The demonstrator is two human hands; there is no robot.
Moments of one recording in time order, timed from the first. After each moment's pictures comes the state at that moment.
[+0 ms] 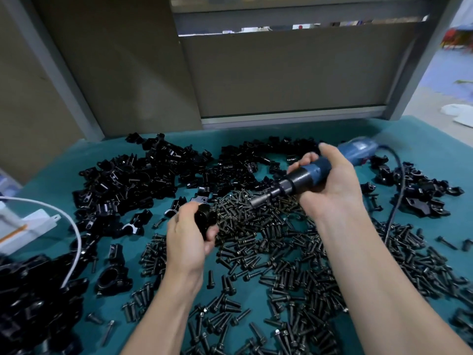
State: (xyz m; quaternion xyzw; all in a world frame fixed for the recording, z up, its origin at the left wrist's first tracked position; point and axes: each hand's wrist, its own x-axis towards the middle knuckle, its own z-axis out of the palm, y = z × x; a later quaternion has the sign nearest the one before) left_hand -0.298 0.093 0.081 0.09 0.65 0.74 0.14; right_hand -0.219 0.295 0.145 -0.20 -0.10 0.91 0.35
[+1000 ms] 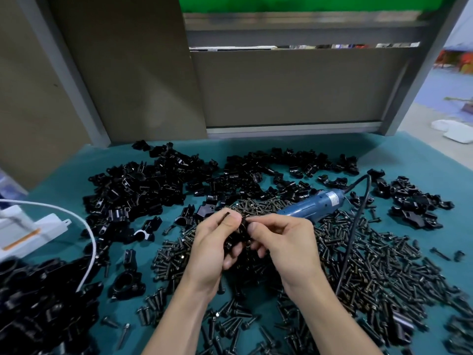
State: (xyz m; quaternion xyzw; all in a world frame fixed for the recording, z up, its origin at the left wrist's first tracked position) left_hand -0.291 0.087 0.094 0.26 0.57 0.73 0.27; right_hand -0.199 0.197 0.104 -0.22 -0.65 0.67 0.30
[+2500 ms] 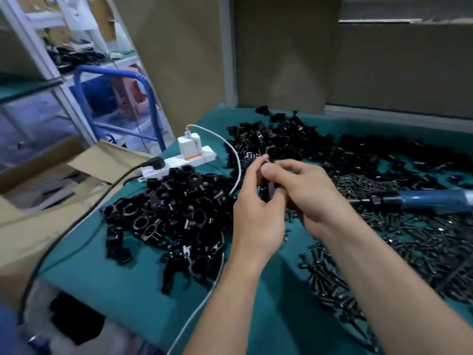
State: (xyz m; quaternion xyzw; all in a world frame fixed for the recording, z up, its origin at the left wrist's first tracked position) left_hand -0.241 -0.045 0.135 0.08 0.73 0.68 -0.05; right_hand -0.243 0.057 0.167 -0.14 -0.67 0.72 0.06
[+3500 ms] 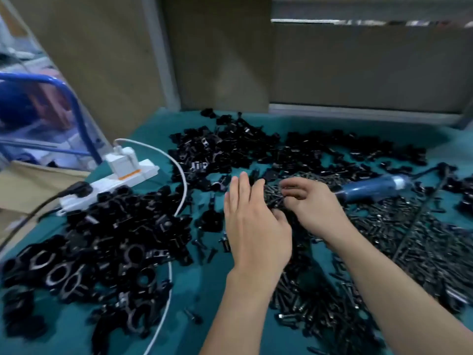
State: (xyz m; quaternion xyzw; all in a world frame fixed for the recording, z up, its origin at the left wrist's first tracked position) left_hand -0.251 0.017 0.109 0.17 0.91 0.37 -0.08; right_hand -0.238 0.152 0.115 -0.23 -0.85 0.46 0.11
